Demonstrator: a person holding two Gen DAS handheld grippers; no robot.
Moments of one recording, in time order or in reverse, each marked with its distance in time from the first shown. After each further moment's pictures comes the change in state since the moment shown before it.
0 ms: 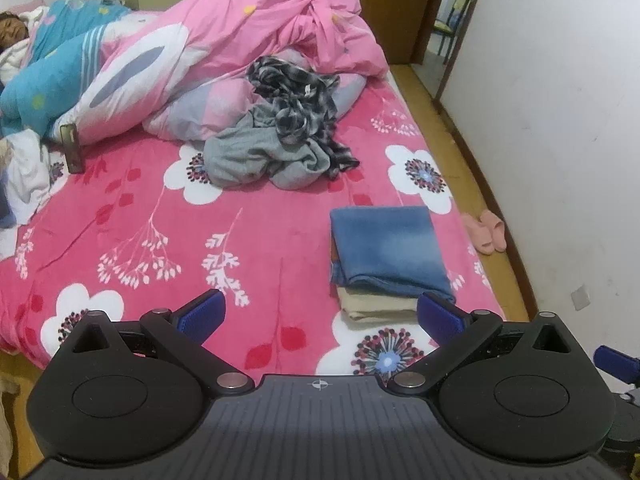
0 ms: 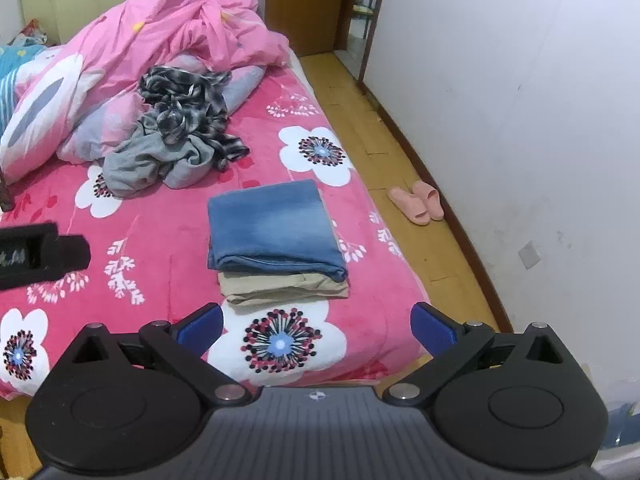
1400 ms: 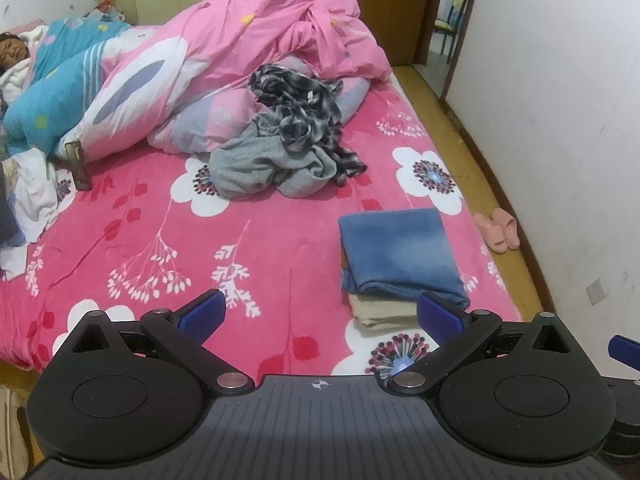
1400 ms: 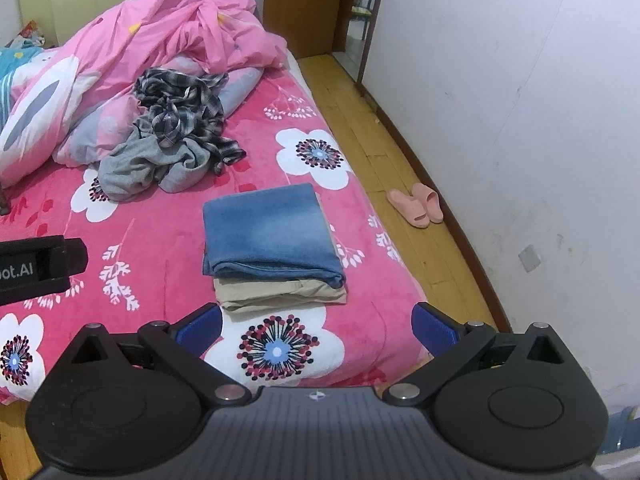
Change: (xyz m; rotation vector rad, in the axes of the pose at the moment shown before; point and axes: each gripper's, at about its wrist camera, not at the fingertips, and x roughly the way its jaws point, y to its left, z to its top) left arm 0.003 -0.008 0.002 0.040 -0.012 0.042; right arm 0.010 -0.005 0.008 0.005 0.001 0.000
